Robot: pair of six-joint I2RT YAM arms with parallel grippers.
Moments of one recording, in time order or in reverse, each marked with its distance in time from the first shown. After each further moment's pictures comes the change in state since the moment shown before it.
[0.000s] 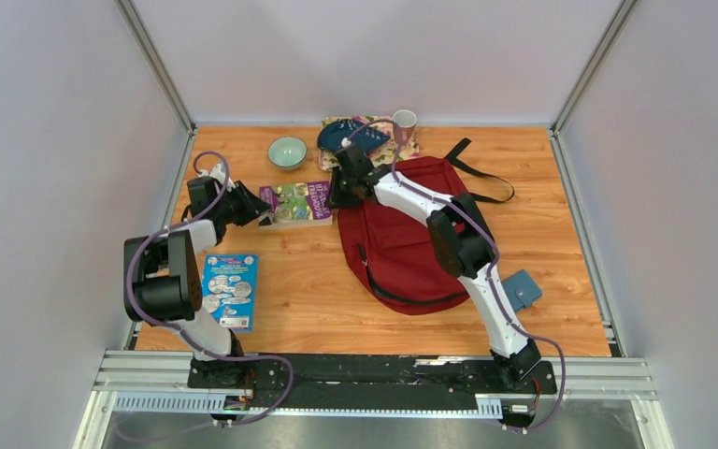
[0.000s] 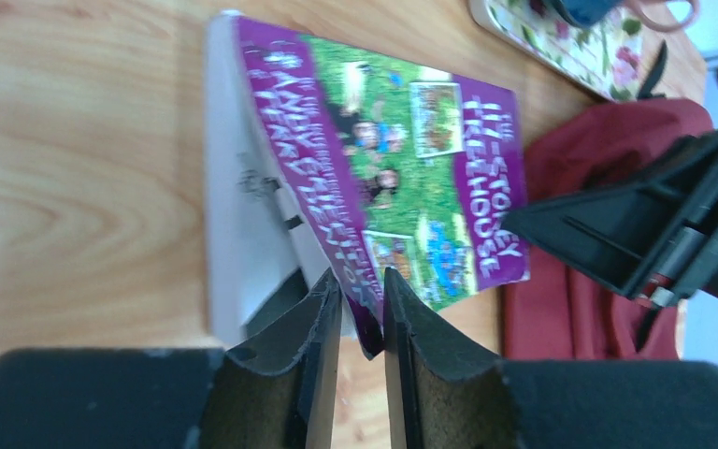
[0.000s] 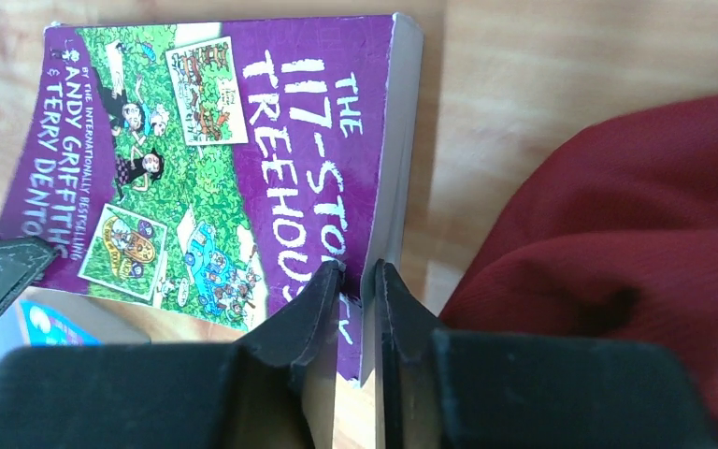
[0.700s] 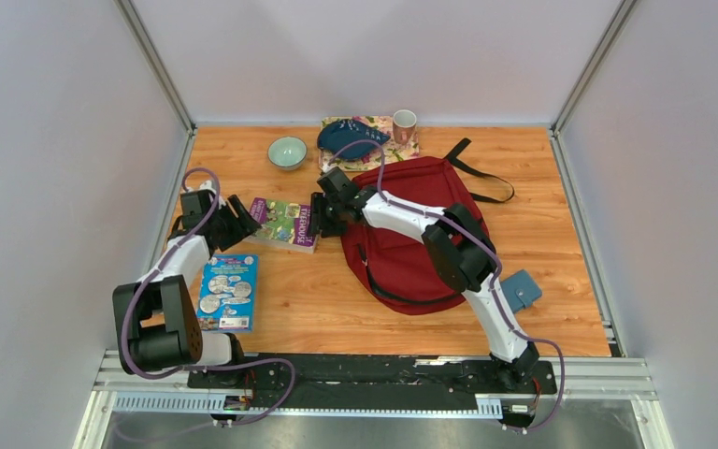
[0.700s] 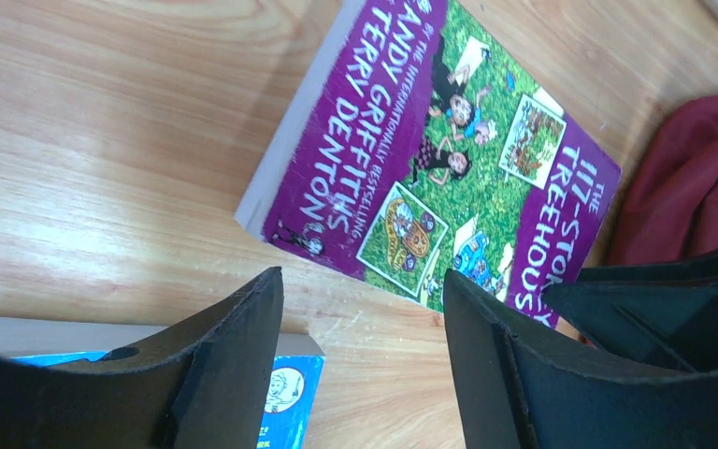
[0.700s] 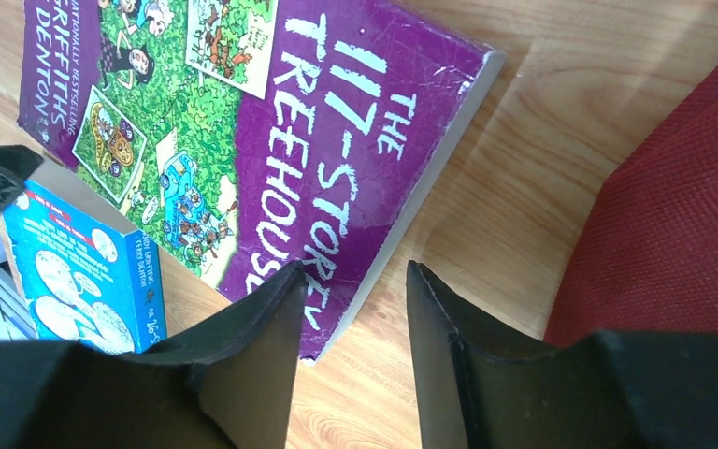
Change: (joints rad) left arm 0.007 -0.323 -0.111 -0.395 -0.276 0.071; right arm 0.136 -0.123 -0.216 0.042 -0.050 0.028
